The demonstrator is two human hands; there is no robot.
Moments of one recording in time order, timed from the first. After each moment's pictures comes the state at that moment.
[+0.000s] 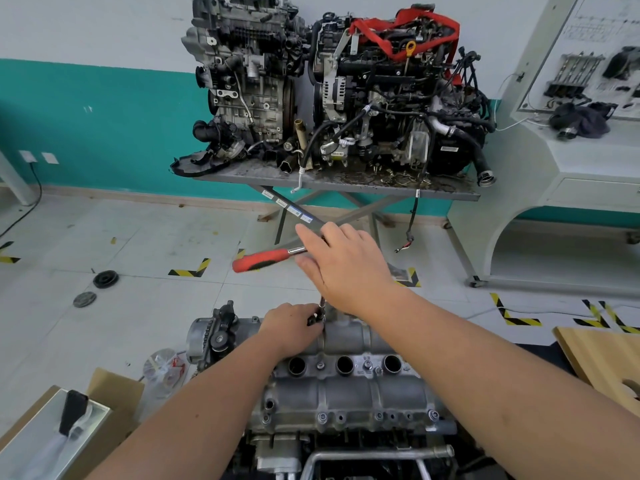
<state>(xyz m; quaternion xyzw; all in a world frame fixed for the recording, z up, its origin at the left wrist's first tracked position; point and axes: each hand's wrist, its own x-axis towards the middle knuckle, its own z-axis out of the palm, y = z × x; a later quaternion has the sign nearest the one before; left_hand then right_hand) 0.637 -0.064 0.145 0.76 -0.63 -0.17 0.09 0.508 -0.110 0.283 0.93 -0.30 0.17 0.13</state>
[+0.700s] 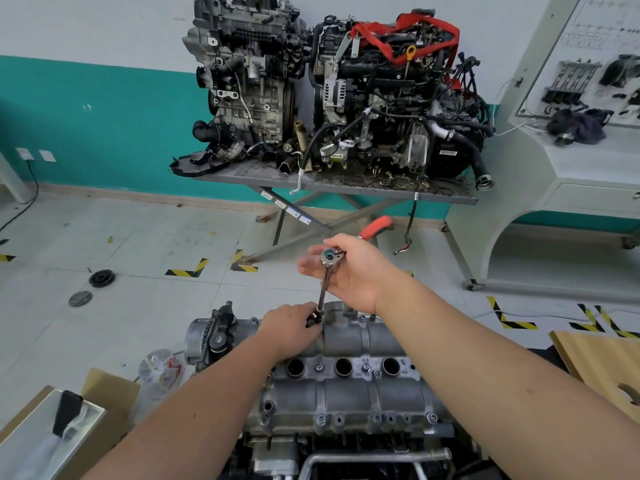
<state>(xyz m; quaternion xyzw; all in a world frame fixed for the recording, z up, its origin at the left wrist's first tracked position) 0.640 -0.065 0.142 0.74 -0.64 -0.17 0.10 0.510 -0.114 0.302 0.45 -0.39 0.20 -0.77</state>
